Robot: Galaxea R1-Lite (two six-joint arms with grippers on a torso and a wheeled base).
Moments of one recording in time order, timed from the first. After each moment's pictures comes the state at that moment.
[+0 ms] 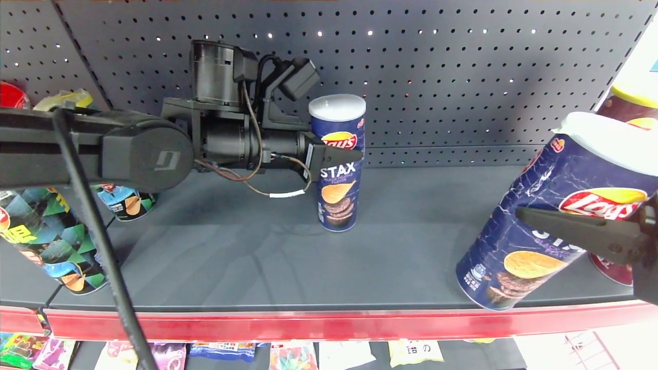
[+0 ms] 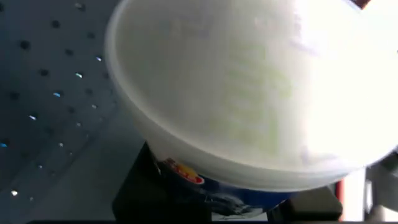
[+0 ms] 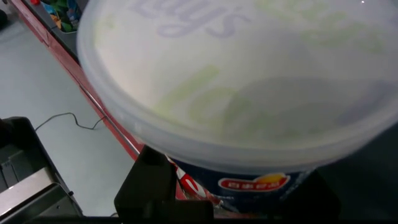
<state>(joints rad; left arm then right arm) -0.54 1.90 -1.45 -0.17 -0.59 0.15 0.51 1.09 -0.74 -0.19 0.29 -0.11</state>
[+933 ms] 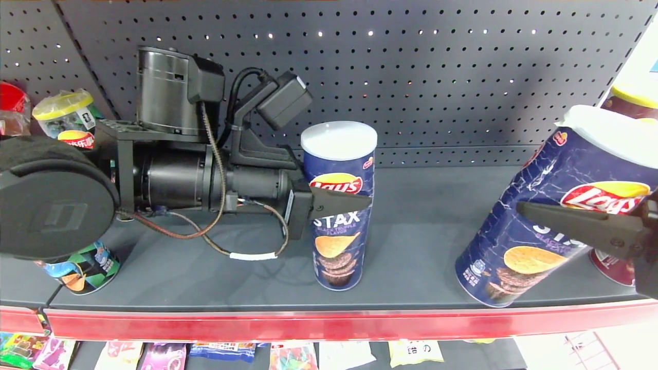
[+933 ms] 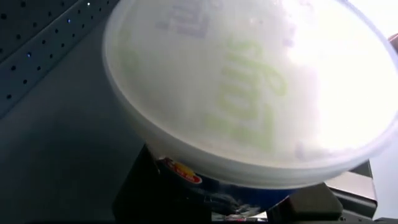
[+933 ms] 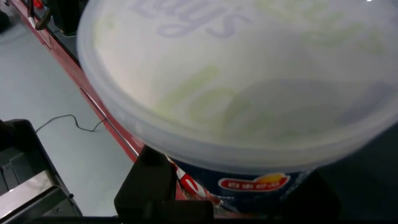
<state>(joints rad) -0.63 1.68 -1.18 -0.19 -0.64 0.16 0.51 1.09 -0.75 -0.19 0.29 -0.11</state>
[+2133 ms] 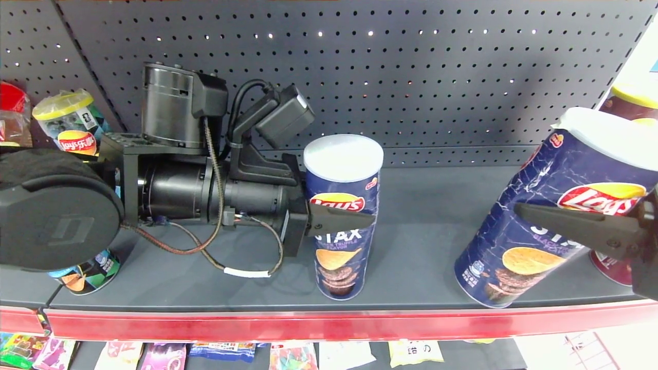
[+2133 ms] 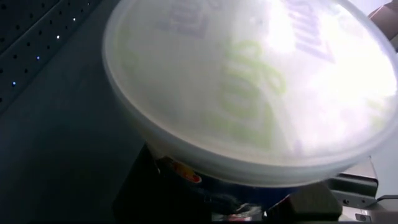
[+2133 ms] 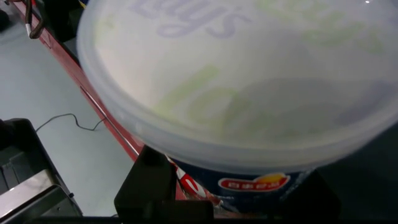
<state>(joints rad) -0.64 1.68 -1.13 -0.22 -0.72 0.24 0.51 1.09 -0.75 -0.19 0.29 -0.11</state>
